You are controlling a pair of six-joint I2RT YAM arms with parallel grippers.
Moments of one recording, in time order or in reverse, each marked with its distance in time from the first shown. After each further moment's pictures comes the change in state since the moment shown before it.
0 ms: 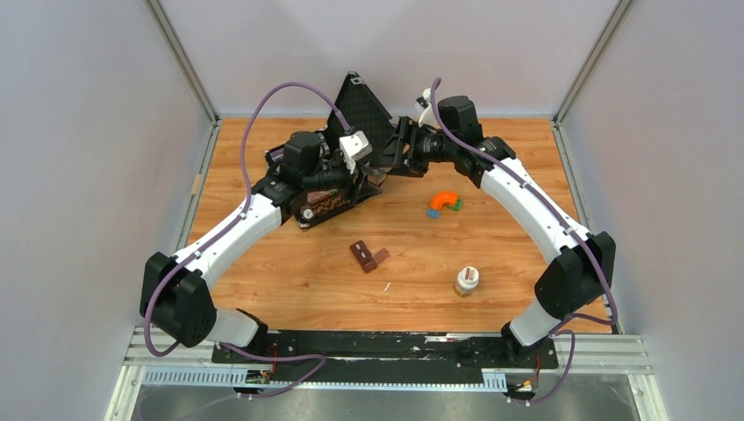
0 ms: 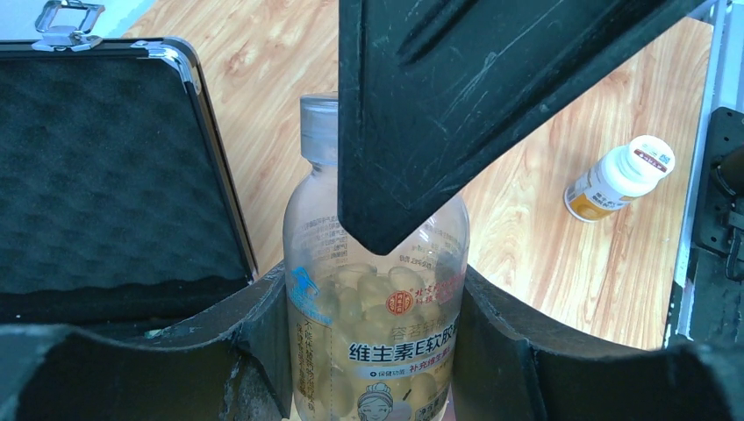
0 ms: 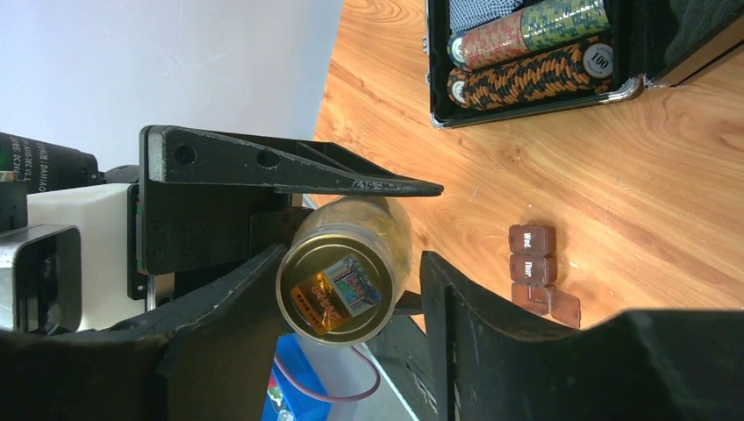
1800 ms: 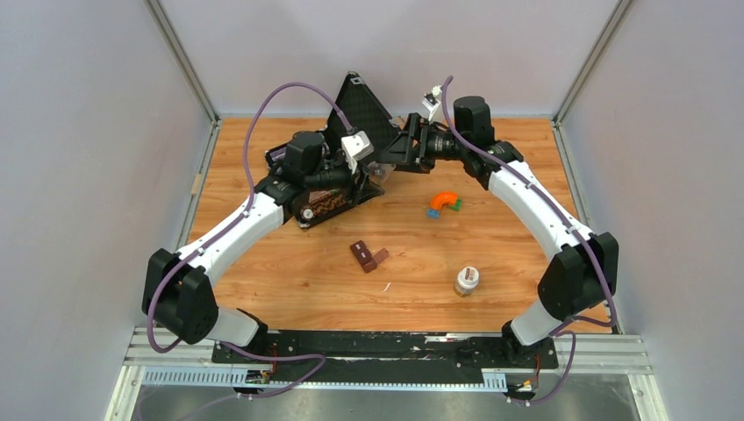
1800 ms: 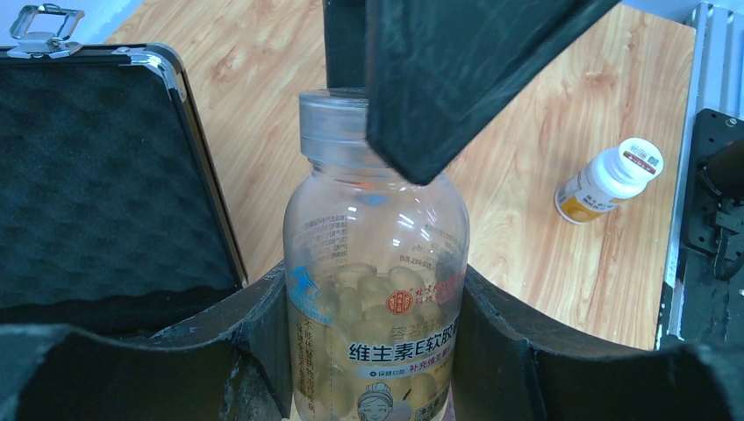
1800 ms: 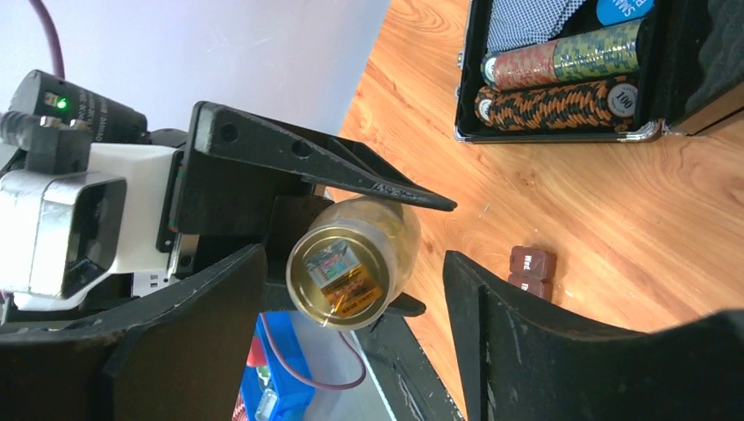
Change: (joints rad) left arm 0.001 0.019 0.000 0.020 0.025 -0.011; right arm -0.079 -0.029 -0.101 0.187 -0.182 -0.035
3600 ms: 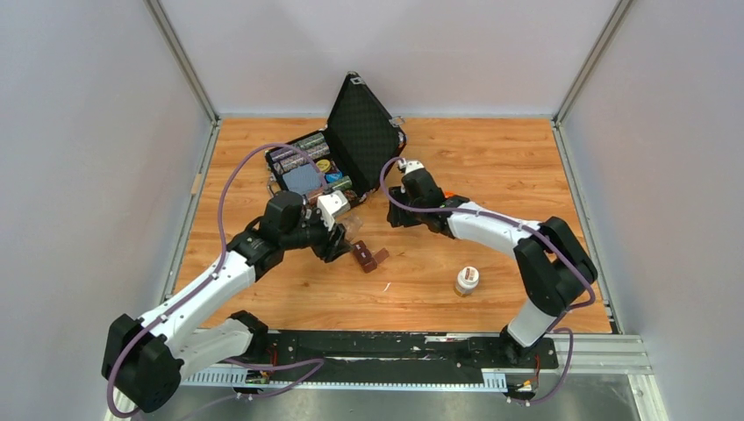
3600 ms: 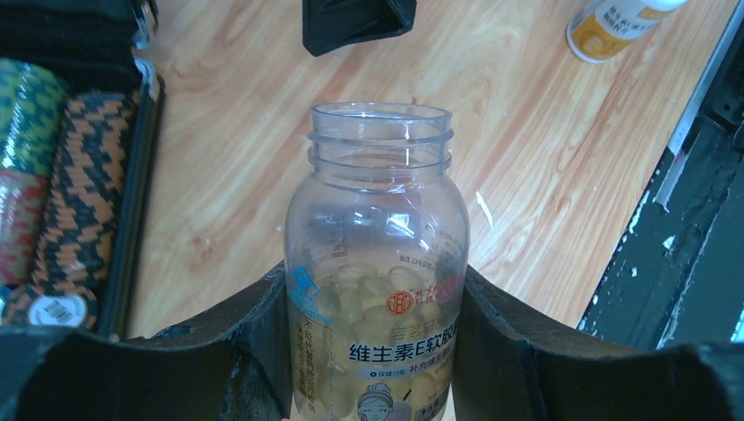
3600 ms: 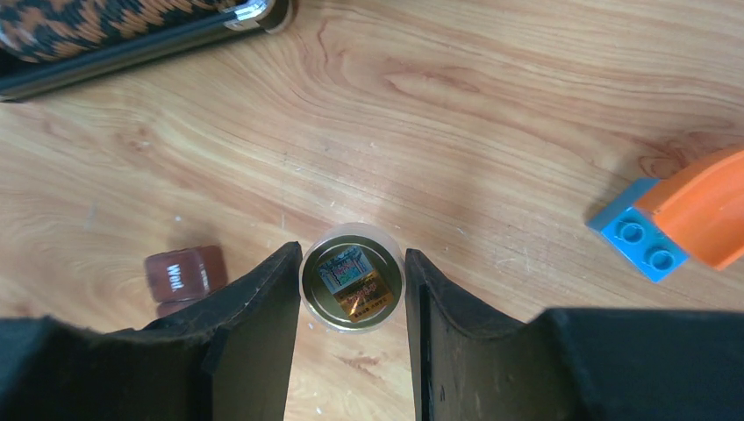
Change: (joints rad) left arm -0.035 -0.400 -0.433 -0.164 -0.184 -0.023; right arm 0.239 0.065 -0.436 0.146 0.792 -0.316
